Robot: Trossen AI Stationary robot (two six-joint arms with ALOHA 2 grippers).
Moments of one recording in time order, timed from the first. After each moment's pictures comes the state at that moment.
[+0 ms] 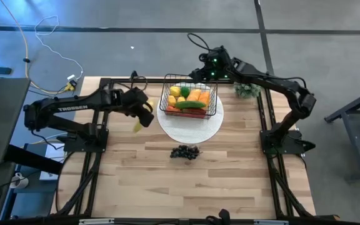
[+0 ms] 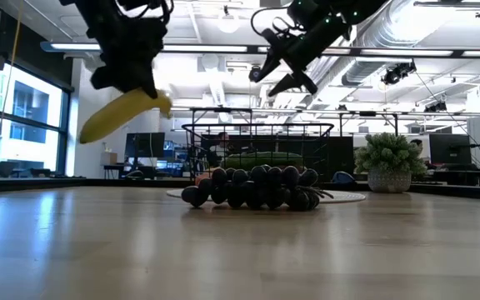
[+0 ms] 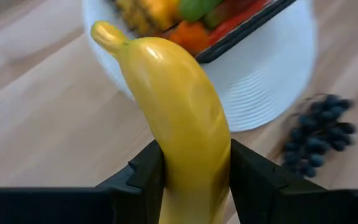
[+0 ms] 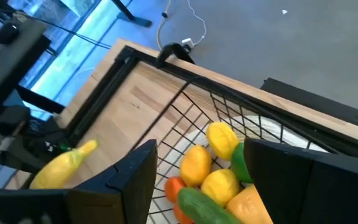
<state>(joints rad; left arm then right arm) 0.40 1.17 0.95 -0.78 -0.08 -0.55 -0.58 1.63 1.41 -0.37 -0.13 0.53</state>
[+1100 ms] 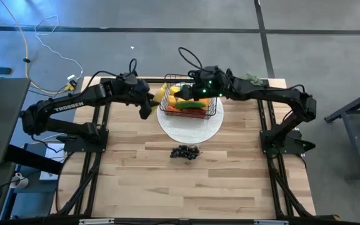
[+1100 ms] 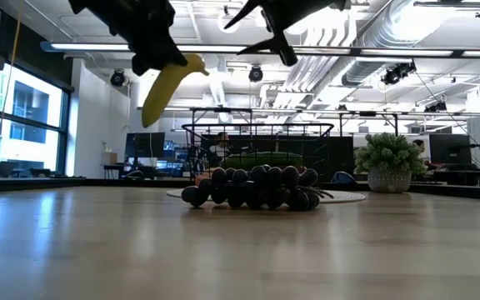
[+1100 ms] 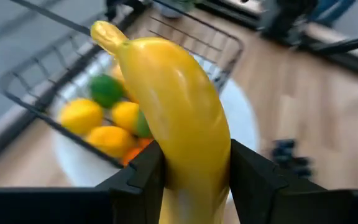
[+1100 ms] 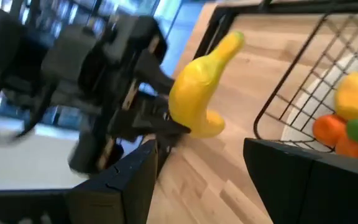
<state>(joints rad) 0.54 1.12 0.95 -0.45 0.15 -0.12 -0.29 1.58 1.41 -0.25 -0.15 0.97</state>
